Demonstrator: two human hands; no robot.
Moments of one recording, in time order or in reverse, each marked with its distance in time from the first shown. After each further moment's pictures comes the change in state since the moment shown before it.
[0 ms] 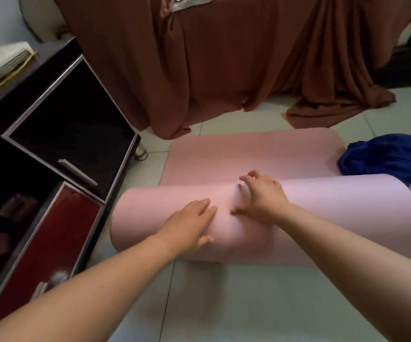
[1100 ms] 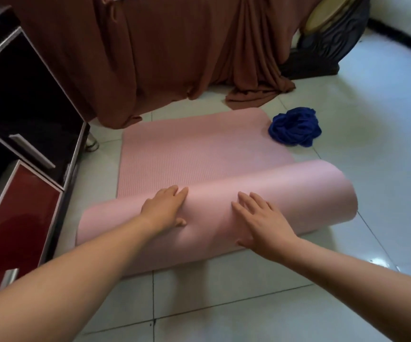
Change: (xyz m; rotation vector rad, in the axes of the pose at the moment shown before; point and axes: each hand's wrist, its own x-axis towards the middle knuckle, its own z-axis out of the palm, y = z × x) left_hand -0.052 -0.001 0.040 -0.074 -0.015 0.003; right_hand -0.200 -0.045 0.053 -0.315 -0.011 0.070
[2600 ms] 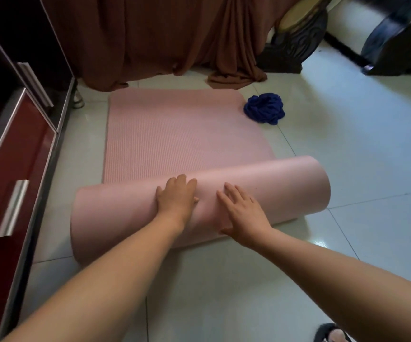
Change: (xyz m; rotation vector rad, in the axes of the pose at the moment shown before) left_hand -0.125 0.080 0.063 -0.197 0.276 -0.038; right_hand -0.117 -0.083 0.023 -0.041 -0.054 0.136
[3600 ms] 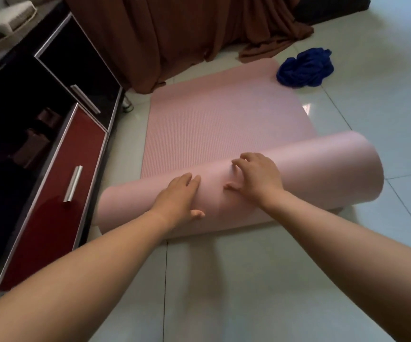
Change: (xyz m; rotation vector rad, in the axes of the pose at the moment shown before) left_hand -0.068 0.048 -0.007 0.274 -0.213 -0.032; right_hand -0.003 0.057 0.007 0.330 0.312 -0.090
